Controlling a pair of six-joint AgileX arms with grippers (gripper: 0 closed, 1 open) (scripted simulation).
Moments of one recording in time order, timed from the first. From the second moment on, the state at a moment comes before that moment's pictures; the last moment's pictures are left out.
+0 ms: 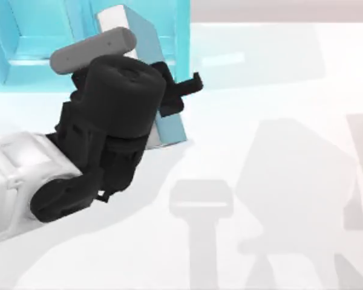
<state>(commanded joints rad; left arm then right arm) -0.83 1.37 0.83 0.08 -0.67 -0.69 0.00 0.00 0.00 0.00 0.00 0.00</state>
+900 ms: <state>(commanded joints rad) -1.31 1.75 0.98 -0.79 -0.92 -2.38 0.00 0.00 0.00 0.00 0.00 0.00</state>
